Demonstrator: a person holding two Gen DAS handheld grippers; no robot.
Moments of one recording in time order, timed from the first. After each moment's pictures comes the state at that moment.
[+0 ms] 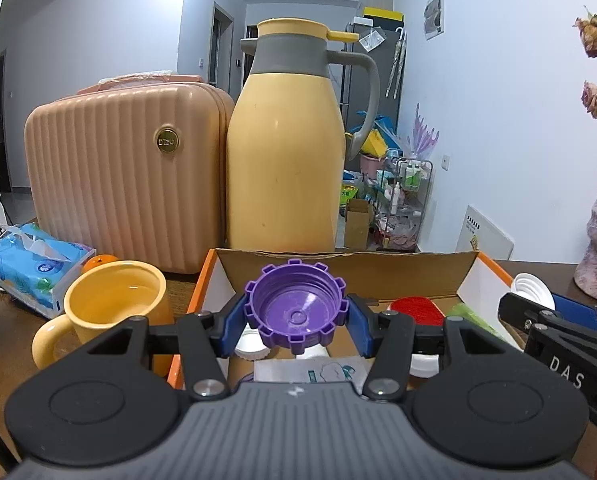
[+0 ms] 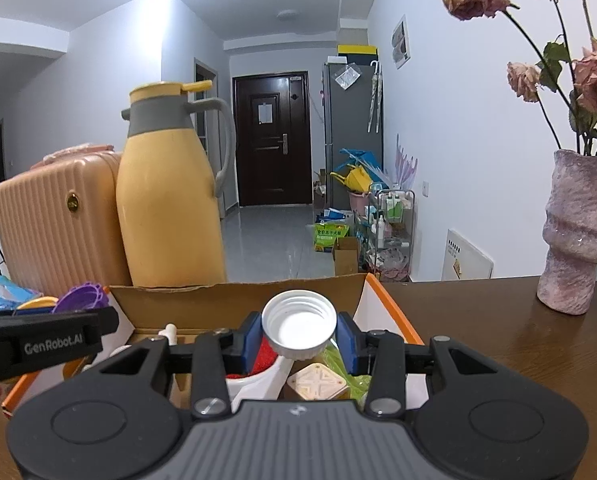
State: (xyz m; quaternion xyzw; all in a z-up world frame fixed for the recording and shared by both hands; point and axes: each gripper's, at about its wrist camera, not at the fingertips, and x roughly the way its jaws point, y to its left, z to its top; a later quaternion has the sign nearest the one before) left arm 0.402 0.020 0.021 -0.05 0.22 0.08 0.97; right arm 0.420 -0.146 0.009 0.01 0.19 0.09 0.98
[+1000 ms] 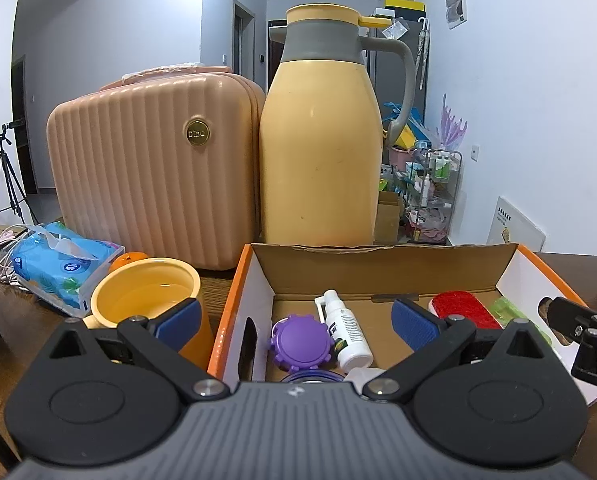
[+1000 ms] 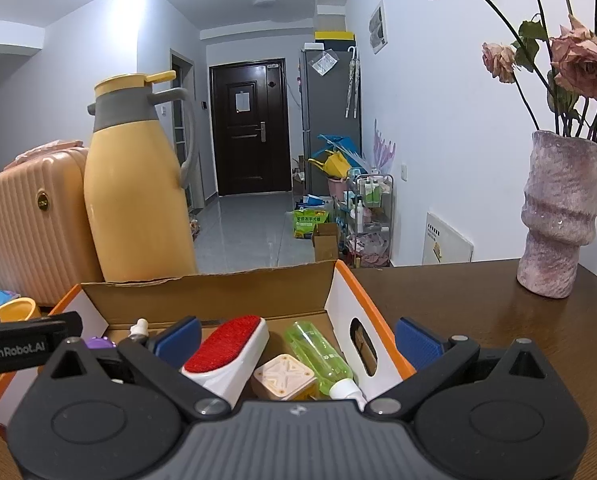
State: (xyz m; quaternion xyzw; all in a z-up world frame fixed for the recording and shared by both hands) left arm 0.414 0.031 0.014 -0.03 0.23 0.12 0.96; right arm 0.428 -0.165 0.008 0.02 0.21 0.06 0.98
